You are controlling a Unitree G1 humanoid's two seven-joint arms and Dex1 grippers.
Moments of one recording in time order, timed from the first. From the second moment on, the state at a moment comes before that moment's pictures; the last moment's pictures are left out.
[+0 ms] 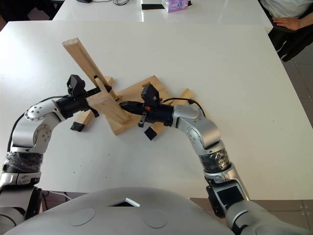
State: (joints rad) left arm -0.18 0.54 0.01 0.01 -0.44 0.31 -0.82; right arm -0.20 -0.22 0.31 -0.26 0.47 0.63 0.79
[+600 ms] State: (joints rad) left arm 0.09 0.58 0.15 -0.18 -0.47 0.42 -0.75; right arm -0.59 -0.36 0.28 0.38 0.14 0.29 0.76
